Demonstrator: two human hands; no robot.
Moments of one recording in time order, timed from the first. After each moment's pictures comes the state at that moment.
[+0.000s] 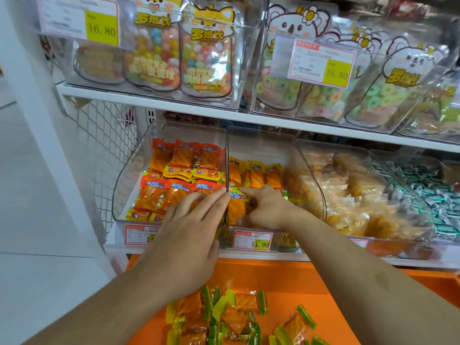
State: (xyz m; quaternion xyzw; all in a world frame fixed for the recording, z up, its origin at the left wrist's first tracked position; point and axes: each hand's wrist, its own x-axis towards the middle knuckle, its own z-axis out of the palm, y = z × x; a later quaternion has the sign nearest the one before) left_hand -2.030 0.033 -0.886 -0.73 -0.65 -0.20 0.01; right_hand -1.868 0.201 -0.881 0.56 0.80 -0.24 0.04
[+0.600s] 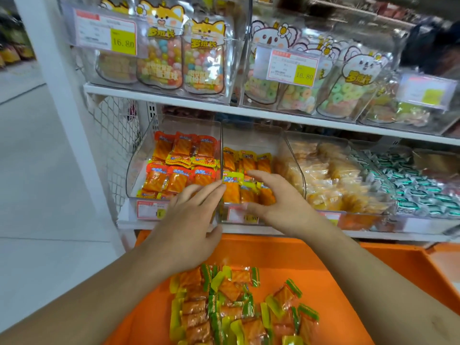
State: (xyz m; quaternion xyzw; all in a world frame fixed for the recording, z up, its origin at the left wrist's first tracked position) left_hand -2.021 0.003 -0.873 -0.73 -0.64 -0.21 -0.06; right_hand -1.813 0.113 -0.843 0.48 0.83 -0.24 -0.17
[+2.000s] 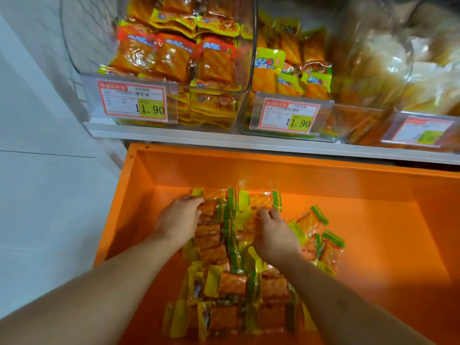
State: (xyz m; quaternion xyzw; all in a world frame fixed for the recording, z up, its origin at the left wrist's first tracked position) left_hand -2.038 -0.004 -1.160 -0.59 -0.76 -0.08 -0.25; right_hand -1.786 0.034 -1.173 0.59 0.77 -0.21 0.10
